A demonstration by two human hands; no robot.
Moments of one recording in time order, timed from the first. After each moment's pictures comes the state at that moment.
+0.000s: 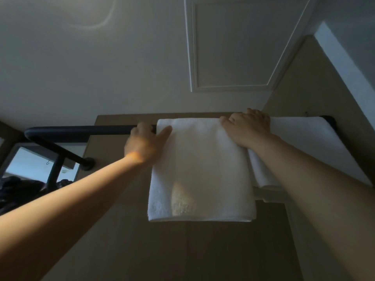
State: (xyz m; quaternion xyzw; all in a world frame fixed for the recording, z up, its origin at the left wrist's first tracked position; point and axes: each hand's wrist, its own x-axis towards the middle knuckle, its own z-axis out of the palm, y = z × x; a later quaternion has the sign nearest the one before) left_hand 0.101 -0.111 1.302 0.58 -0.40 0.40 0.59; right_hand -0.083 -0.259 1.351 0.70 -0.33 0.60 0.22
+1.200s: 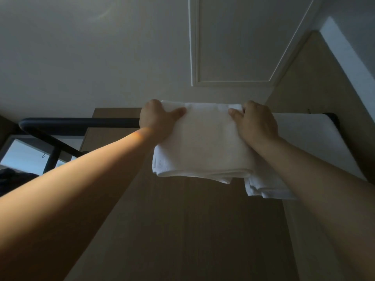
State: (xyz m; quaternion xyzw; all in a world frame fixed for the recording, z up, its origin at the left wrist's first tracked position) left_hand 0.093 -0.133 1.350 0.52 -0.41 0.40 0.64; right_hand -0.091 -0.246 1.338 0.66 -0.24 0.70 0.13
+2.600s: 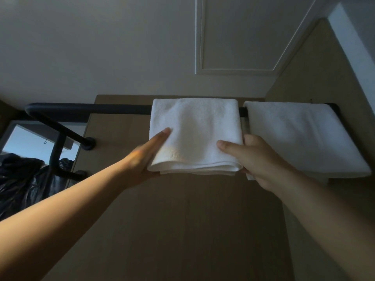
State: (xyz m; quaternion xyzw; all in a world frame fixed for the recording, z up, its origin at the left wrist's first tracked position) left_hand 0.135 -0.102 1.235 0.45 -0.60 -0.14 0.65; right_hand -0.090 -0.214 1.235 0.76 -0.07 0.57 -0.30
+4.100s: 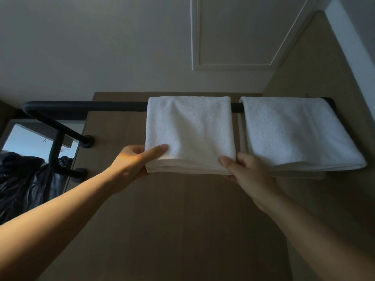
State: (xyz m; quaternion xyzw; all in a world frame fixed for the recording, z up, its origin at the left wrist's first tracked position) left_hand 0.149 -0.102 1.216 0.45 -0.60 -0.02 0.66; right_hand -0.076 -0.251 1.194 0.75 -0.08 0.60 -0.26
